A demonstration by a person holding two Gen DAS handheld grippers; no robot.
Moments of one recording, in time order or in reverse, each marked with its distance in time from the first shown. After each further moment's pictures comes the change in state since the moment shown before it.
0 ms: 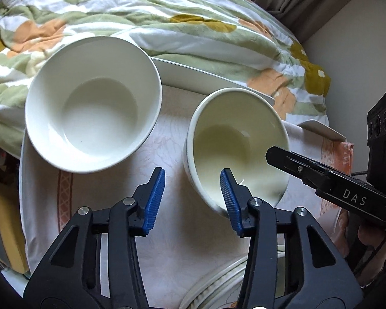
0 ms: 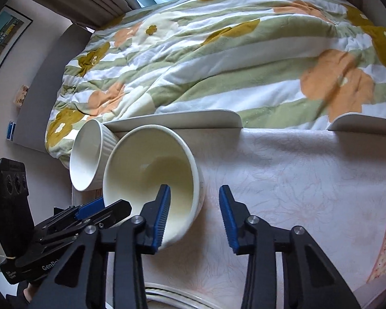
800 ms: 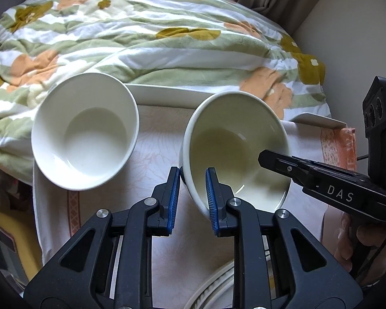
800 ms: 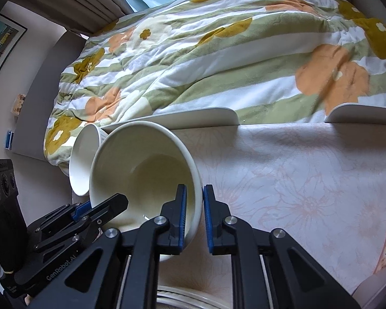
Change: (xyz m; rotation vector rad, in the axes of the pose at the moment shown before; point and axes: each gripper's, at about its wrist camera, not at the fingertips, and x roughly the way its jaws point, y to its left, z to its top) left arm -0.023 -0.033 0.004 0.133 -0.051 0.050; right arm -0.007 0.000 -0.003 0.045 -0.027 -0.004
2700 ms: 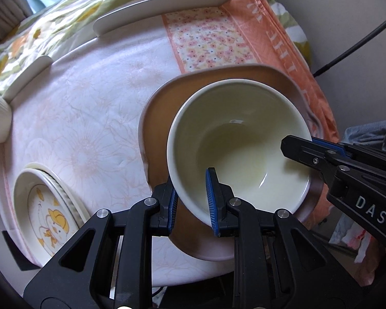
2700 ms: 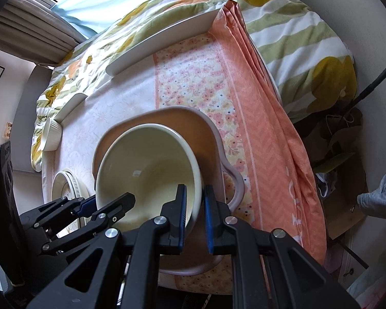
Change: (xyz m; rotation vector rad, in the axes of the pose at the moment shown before) left arm 0.062 -0.347 -0.155 0.328 0.230 0.190; right arm -0.171 -0.254 -0.162 0.191 -0.028 -0.084
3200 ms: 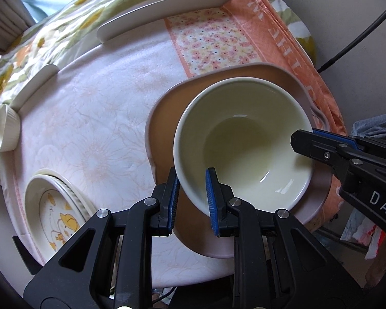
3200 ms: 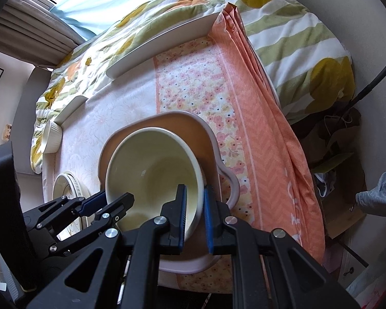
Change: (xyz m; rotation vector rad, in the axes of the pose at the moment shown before) left arm -0.004 0.001 0.000 0.033 -0.013 0.044; right arm -0.005 0.003 0.001 0.005 -0.006 -0.010
